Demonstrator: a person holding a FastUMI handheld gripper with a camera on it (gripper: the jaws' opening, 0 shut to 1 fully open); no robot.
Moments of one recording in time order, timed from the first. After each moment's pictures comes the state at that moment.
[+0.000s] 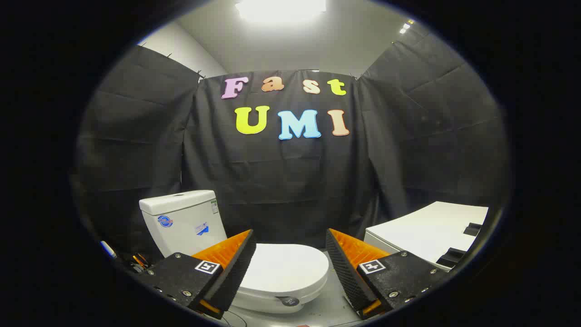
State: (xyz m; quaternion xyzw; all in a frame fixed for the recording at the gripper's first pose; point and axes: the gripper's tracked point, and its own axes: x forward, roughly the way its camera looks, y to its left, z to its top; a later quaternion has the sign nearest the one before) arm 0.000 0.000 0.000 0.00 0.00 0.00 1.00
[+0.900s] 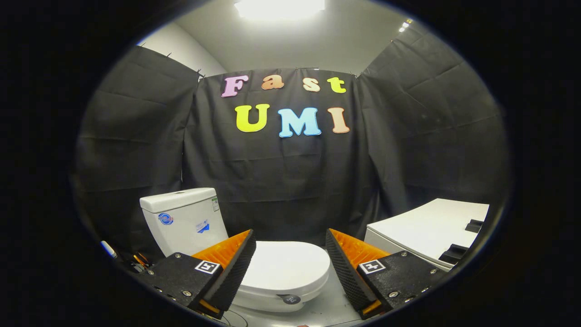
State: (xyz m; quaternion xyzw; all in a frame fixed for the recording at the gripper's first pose) arm -0.001 0.002 -0.009 0.00 0.01 0.00 1.00
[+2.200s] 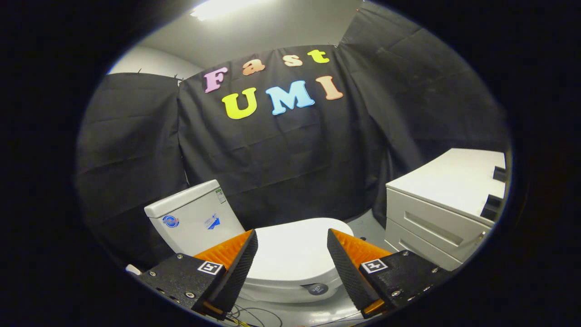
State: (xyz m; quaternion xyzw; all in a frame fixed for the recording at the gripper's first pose) arm 0.034 0.007 -0.084 0.13 0.09 0.03 0.99
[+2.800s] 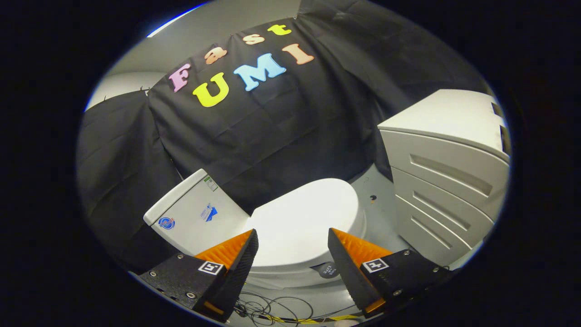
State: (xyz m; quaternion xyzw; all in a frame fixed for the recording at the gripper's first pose) arm 0.049 -0.002 -0.160 0.26 0.20 0.02 0.95
